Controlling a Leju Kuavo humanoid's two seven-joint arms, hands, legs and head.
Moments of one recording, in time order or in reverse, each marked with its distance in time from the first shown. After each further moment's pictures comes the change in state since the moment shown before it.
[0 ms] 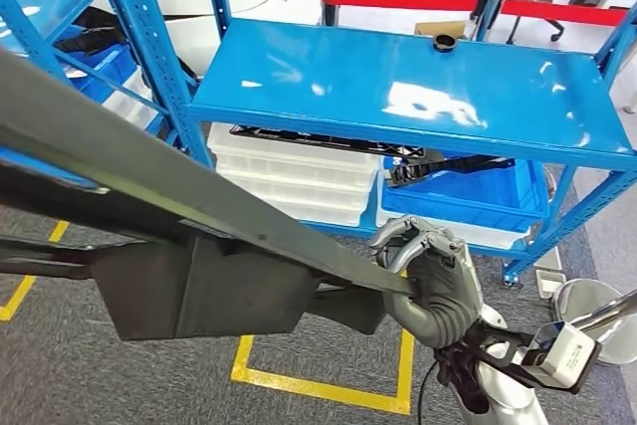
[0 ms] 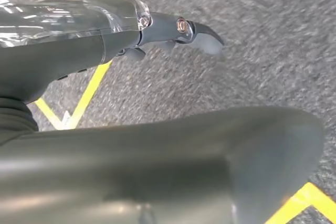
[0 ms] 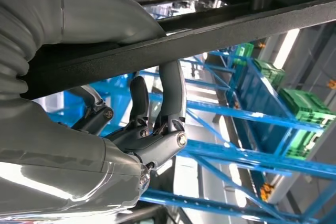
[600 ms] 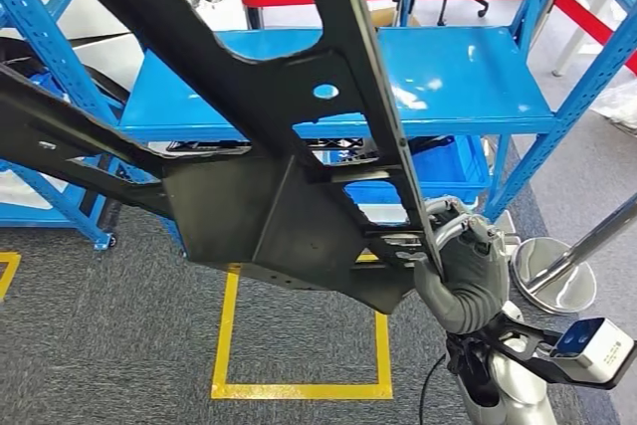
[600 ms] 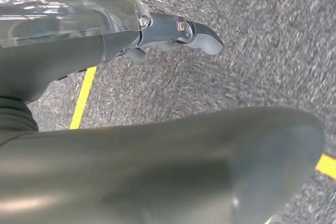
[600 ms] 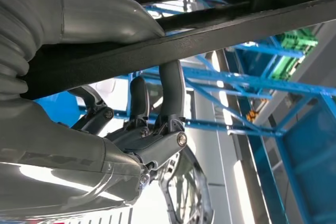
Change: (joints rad) left arm 0.001 0.015 -0.053 -0.001 0.000 -0.023 -0.036; right arm -0.001 0.048 -0.081 -0.020 -0.022 -0.010 -0.018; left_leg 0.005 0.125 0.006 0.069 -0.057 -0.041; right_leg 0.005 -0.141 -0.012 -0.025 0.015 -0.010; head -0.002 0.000
